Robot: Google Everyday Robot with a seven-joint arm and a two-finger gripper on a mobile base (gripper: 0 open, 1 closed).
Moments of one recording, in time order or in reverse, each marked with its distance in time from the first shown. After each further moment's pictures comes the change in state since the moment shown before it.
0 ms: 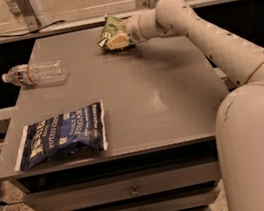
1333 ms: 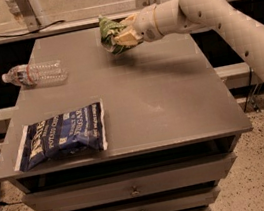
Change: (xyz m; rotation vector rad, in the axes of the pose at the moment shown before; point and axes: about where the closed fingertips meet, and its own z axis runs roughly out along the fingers) arm -0.037 0.063 -0.082 -0.197 -0.106 -0.150
